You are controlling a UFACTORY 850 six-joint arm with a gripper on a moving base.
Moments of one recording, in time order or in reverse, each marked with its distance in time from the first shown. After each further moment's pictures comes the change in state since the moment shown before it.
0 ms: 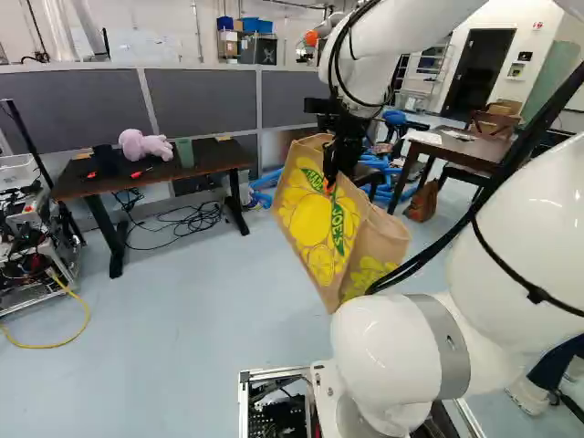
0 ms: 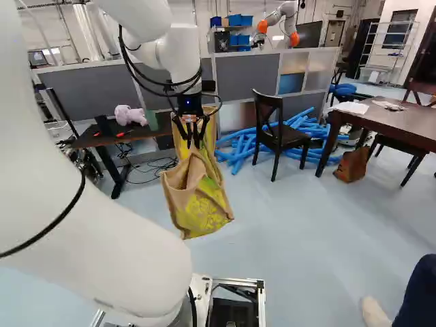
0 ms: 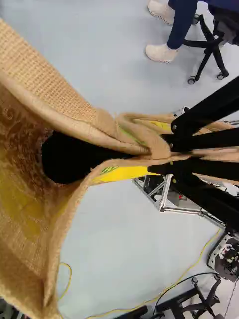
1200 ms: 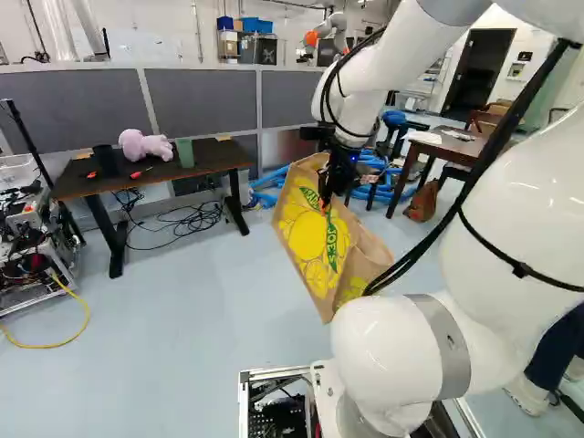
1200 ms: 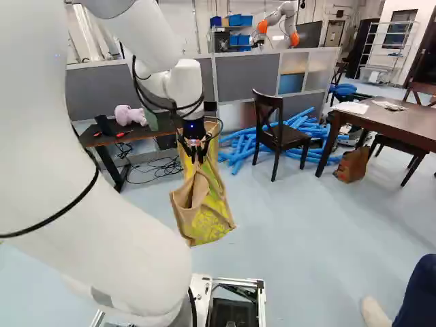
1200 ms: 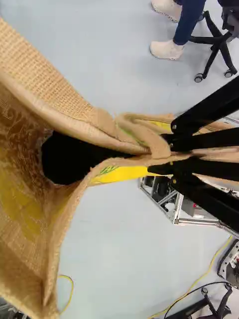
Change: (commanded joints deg) arm 0.8 -4.0 6.1 0.0 10.9 0.0
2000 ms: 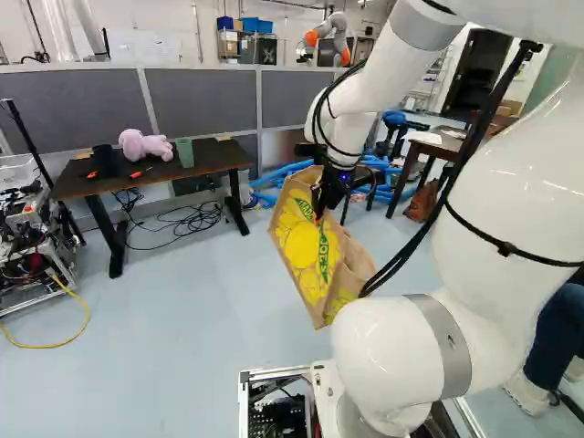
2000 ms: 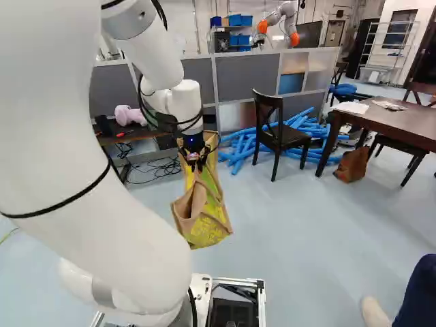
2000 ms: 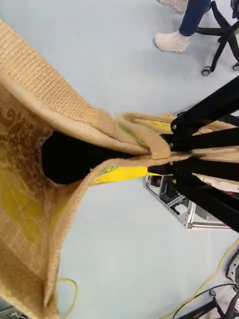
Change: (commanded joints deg) arm 1.6 -4.4 3.6 1.6 9.2 0.0
